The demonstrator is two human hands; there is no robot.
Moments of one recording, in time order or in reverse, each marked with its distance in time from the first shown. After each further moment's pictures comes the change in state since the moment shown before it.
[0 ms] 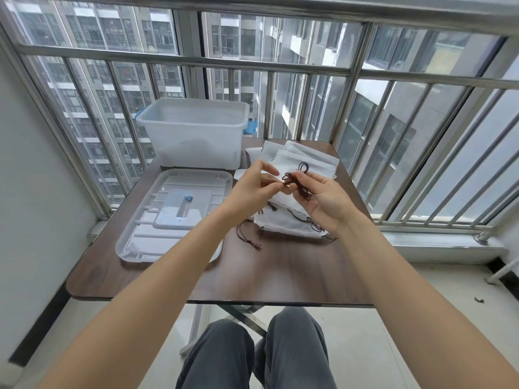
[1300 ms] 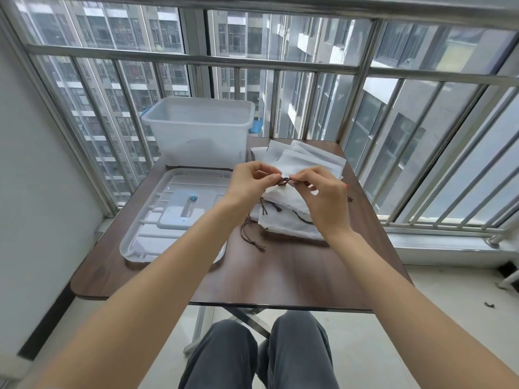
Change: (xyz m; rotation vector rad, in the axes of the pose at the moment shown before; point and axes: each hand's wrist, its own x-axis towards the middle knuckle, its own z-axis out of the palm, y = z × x) left_hand 0.003 0.011 -0.004 -0.142 0.227 -0.149; right_hand 0.011 0.023 -0.007 -1.232 0.204 -0.949
